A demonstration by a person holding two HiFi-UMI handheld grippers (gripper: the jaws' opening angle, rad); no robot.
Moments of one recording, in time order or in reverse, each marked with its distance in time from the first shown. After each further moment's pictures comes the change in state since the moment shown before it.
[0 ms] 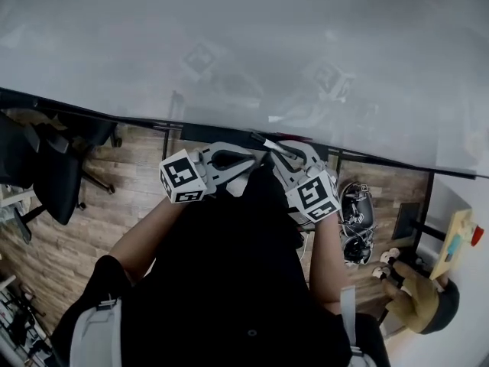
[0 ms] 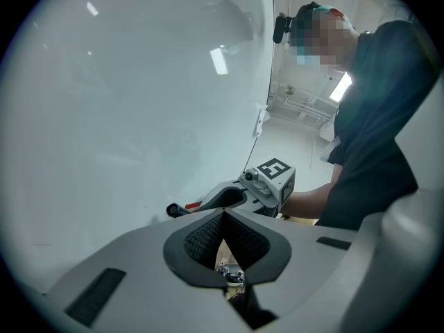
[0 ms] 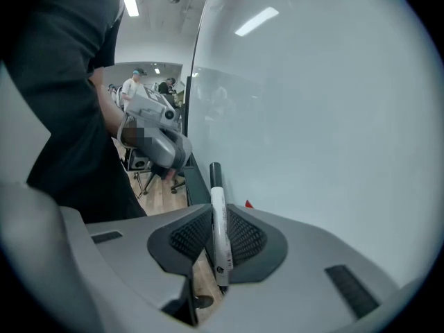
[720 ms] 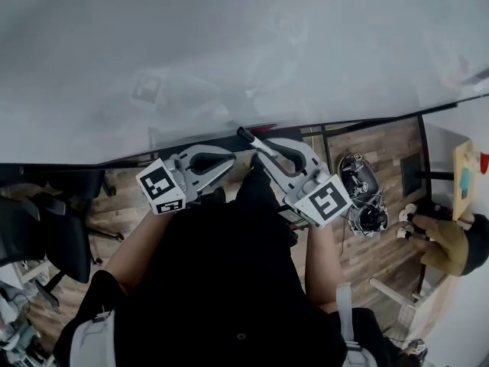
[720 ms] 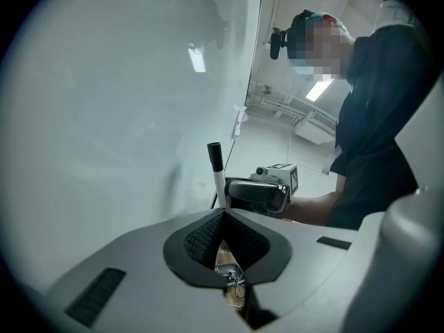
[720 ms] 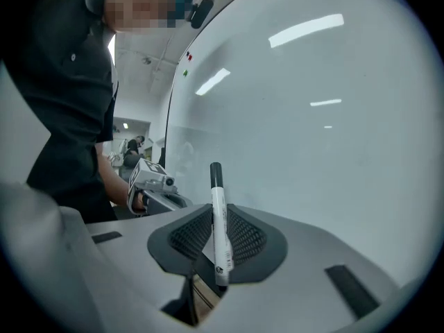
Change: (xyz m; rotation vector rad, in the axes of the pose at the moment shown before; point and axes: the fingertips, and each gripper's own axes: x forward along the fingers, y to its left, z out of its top) left arm 0.009 -0.022 0.044 0.091 0.029 -0.183; right arm -0.094 -0.009 0.078 0.242 -0.472 -0.222
